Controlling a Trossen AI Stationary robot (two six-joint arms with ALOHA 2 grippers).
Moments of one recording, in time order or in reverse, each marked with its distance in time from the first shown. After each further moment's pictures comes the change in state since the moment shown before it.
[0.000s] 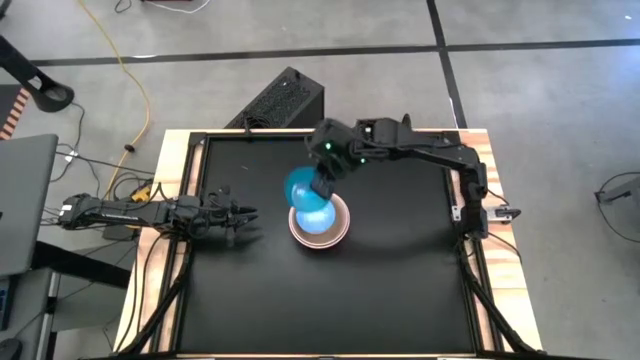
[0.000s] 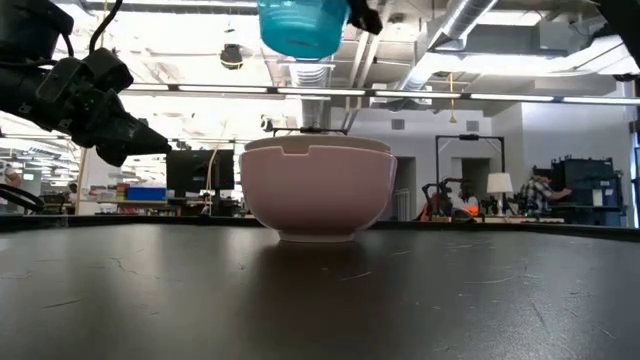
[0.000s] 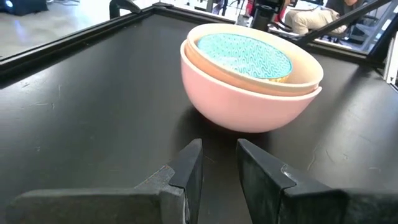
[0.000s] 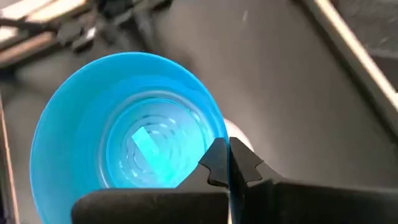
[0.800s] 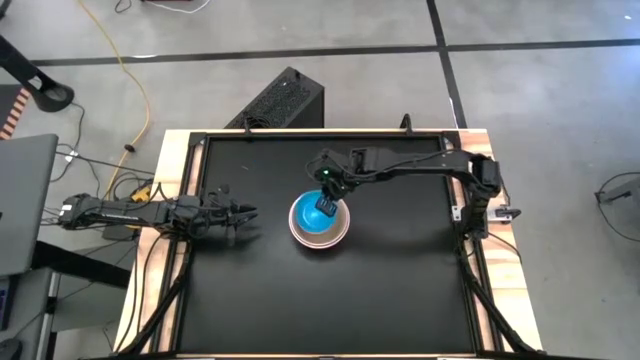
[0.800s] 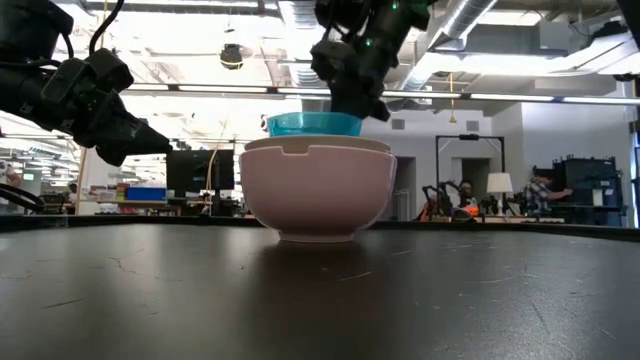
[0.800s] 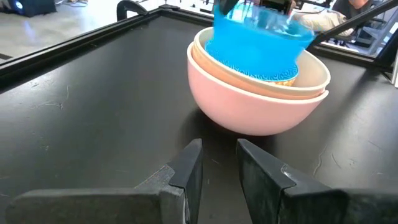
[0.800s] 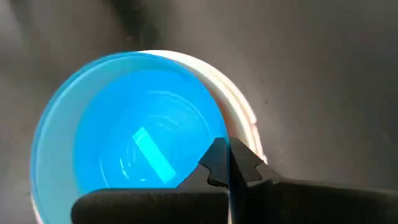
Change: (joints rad) left arm 0.000 0.000 0.000 0.003 -0.025 -0.003; right arm -0.025 -0.104 -0.666 0.451 -0.061 0.002
